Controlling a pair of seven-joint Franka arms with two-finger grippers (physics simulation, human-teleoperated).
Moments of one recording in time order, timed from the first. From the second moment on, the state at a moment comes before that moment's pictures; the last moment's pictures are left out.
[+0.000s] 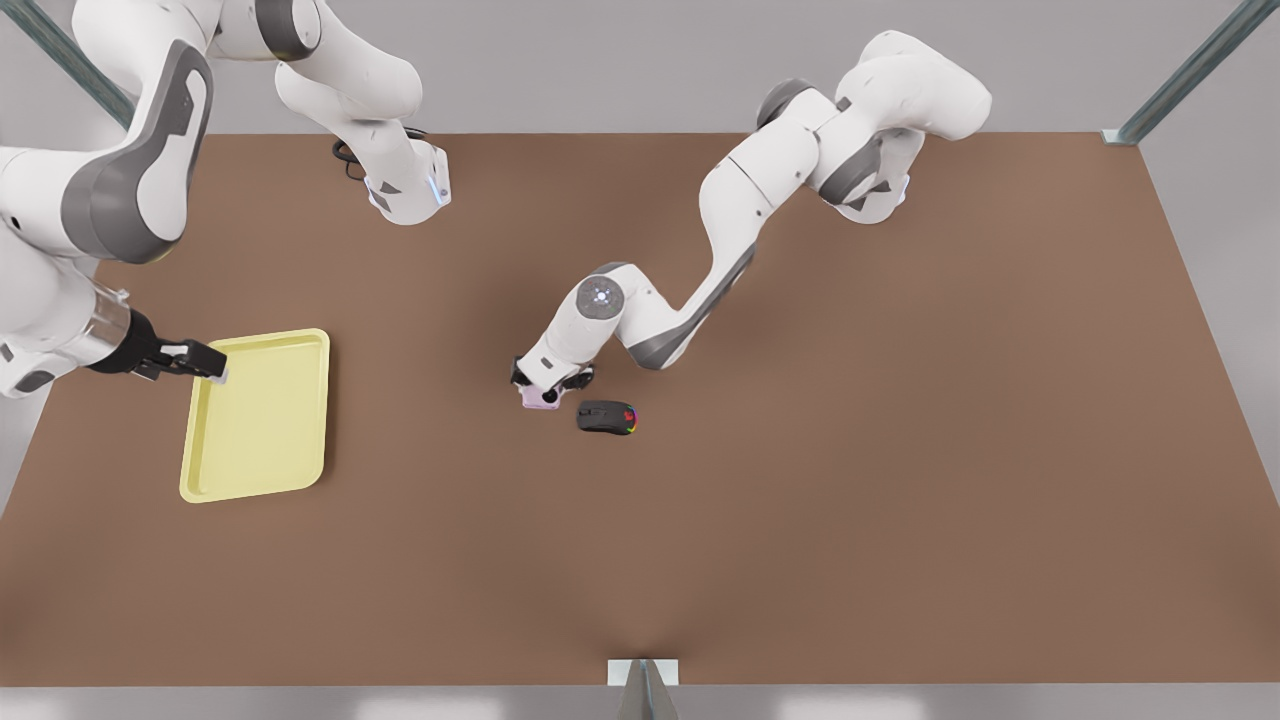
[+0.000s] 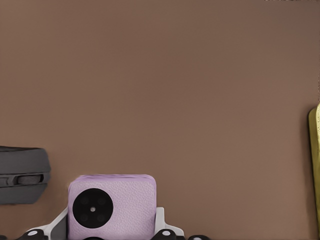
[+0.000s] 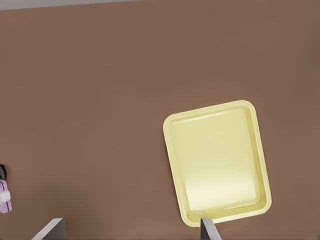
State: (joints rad) left arm -0.82 1.08 -0.17 -0.97 -0.06 2.41 -0.93; right arm -0.04 0.28 -0.04 -1.23 0.01 1.45 -0.01
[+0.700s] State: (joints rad) left arm -0.68 0.95 -0.10 -1.04 -0.06 2.28 -0.97; right arm 0.17 0.28 0.02 -1.39 0.01 1.53 0.09
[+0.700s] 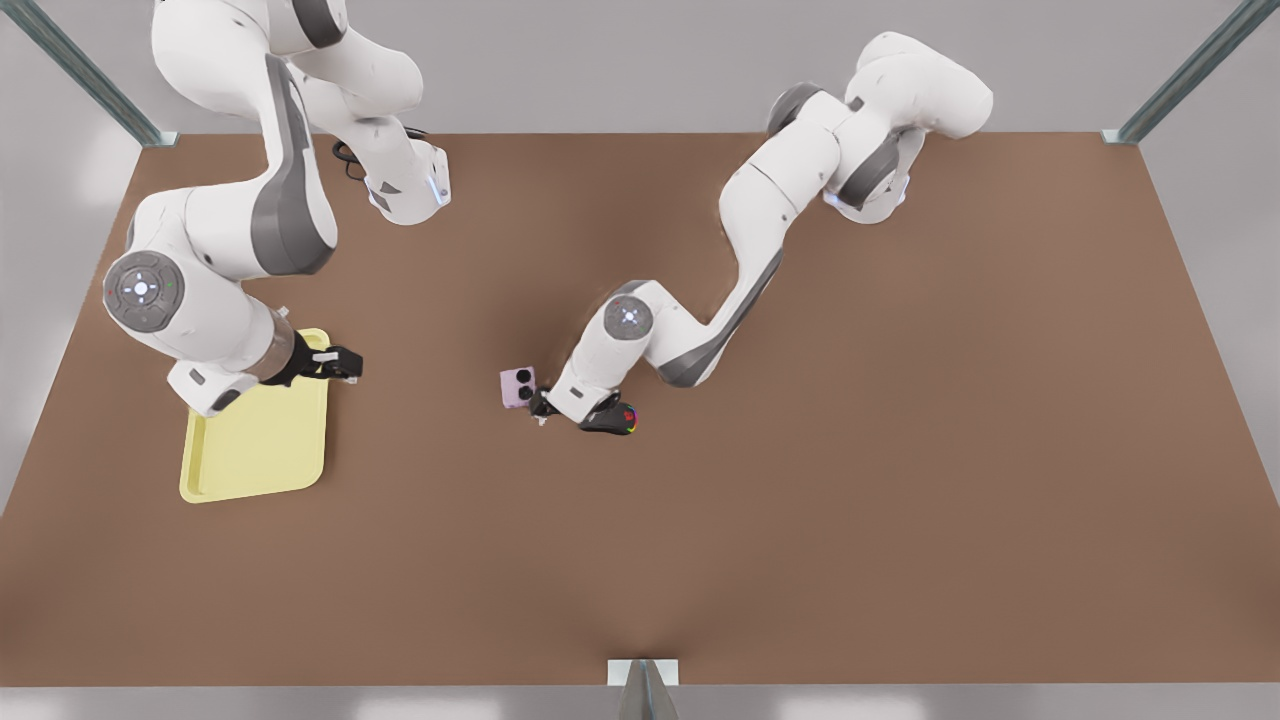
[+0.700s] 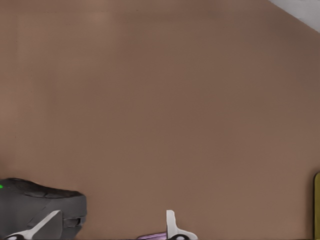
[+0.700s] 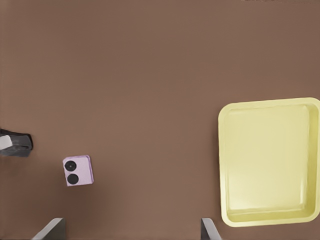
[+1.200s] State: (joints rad) left arm -0.18 0.20 0.03 -1.36 -0.01 1.59 -0.40; right arm 0.29 0.35 0.23 -1.85 -0.08 2.05 0.18
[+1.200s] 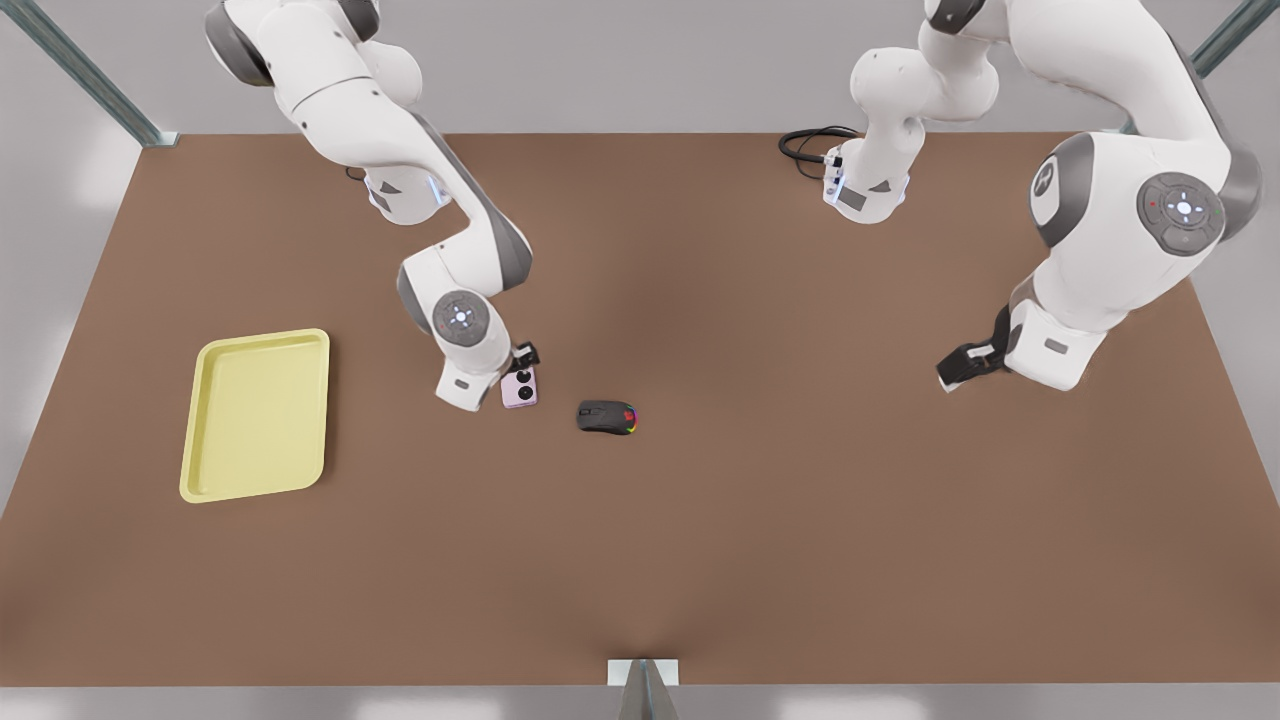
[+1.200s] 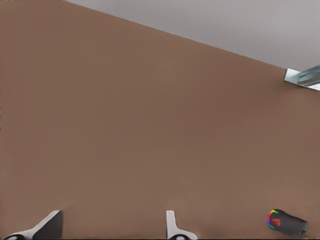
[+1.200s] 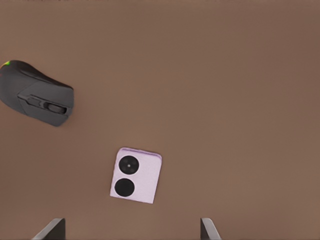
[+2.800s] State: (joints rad) left arm -0.16 0.28 -0.02 -1.38 0.03 1.56 0.07; right arm 0.29 0.55 0.21 -2.04 -0.11 2.51 0.39
